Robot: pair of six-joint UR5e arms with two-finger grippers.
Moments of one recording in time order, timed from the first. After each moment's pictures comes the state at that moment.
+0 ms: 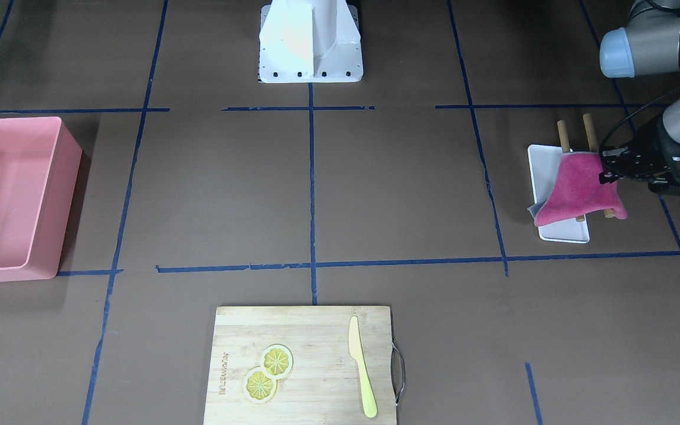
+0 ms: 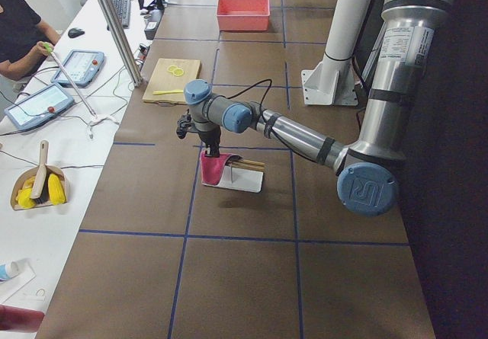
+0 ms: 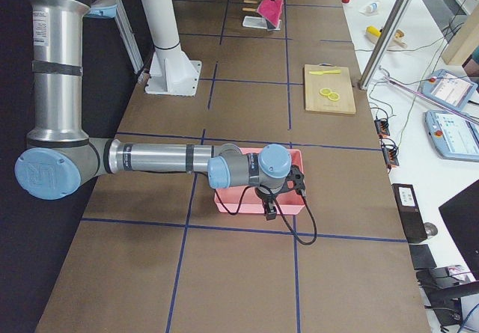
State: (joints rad) left arm -1.15 -1.72 -1.83 -1.53 -2.33 -0.43; right arm 1.46 -1.64 1.64 -1.44 2.45 -0.09
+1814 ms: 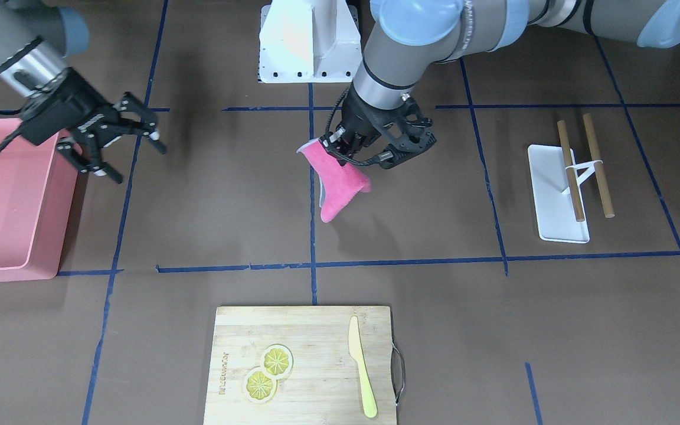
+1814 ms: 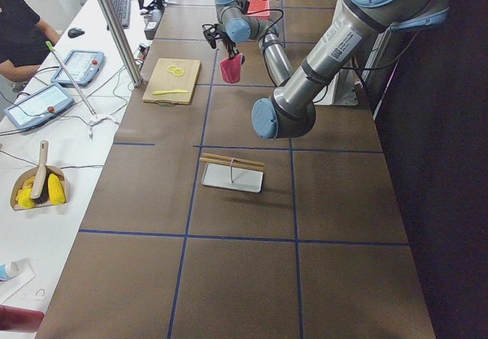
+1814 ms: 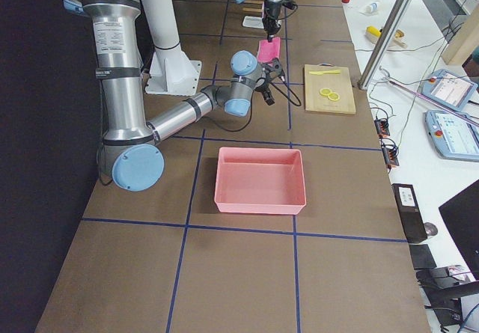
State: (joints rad) left arm -0.70 -2.40 -1.69 -1.54 -2.15 -1.72; right arm 0.73 -1.46 1.96 -0.78 1.89 0.97
